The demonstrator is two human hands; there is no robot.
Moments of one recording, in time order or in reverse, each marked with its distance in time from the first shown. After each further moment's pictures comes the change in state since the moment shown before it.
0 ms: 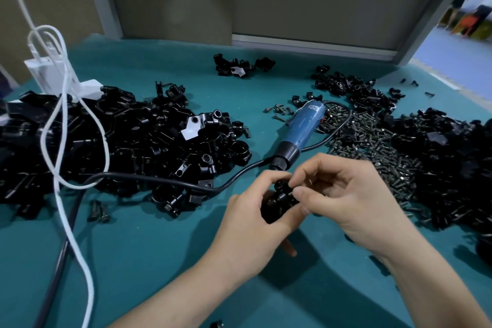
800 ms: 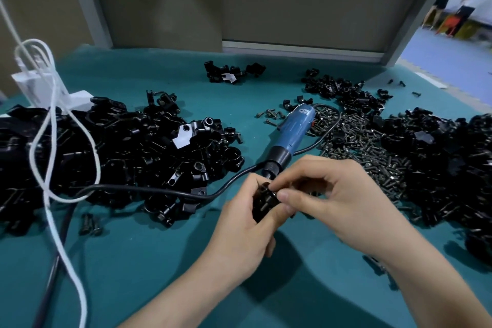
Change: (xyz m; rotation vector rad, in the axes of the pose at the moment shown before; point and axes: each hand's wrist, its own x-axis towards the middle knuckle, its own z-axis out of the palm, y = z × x) left_hand 0.004 -0.002 0.001 -0.107 0.008 -0.058; right_hand 0.001 -0.008 -0.004 -0.263 -0.040 -0.081
